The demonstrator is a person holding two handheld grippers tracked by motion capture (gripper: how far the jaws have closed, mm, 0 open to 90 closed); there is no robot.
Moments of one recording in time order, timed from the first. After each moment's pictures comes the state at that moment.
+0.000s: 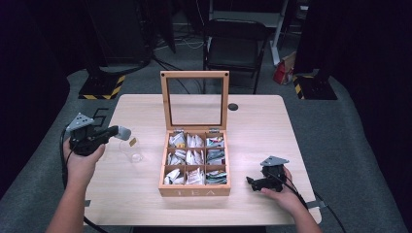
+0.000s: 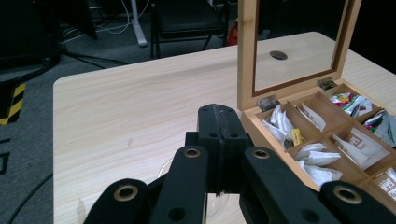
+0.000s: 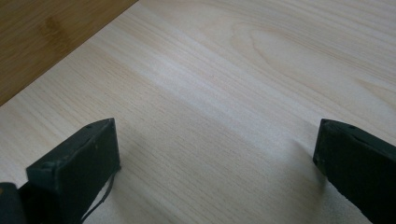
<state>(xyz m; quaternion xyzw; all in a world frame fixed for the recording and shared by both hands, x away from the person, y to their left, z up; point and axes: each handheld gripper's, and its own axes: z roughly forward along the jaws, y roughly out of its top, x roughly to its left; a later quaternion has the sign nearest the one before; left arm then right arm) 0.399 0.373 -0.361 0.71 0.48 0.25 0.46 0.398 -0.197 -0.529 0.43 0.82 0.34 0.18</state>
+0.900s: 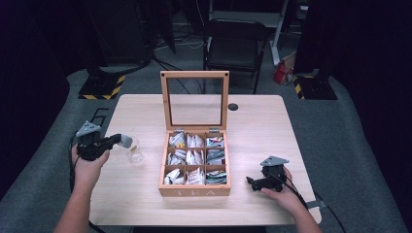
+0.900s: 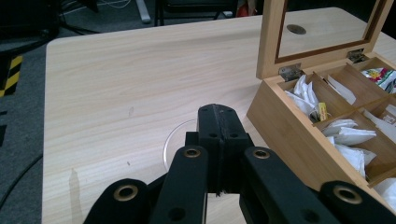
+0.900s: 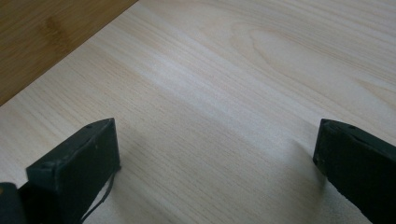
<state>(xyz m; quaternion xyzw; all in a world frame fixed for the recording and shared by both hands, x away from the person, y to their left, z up) 0.410 0.376 -0.403 0.71 0.50 0.23 0.43 0.398 -0.197 -0.529 0.43 0.82 0.34 0.18</state>
